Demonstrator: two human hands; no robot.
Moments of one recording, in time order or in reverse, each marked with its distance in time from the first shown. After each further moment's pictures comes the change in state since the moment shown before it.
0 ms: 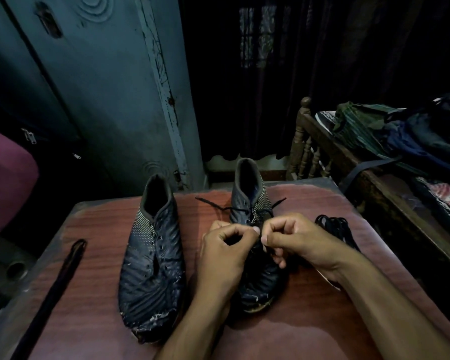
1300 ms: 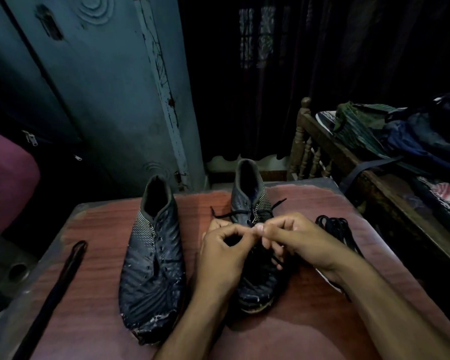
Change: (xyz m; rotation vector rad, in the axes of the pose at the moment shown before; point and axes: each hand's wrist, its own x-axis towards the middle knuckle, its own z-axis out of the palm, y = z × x) left_hand 0.002 -0.003 -0.003 0.018 -0.022 0.028; right_hand 0.002 0.001 0.003 0.023 0.063 0.028
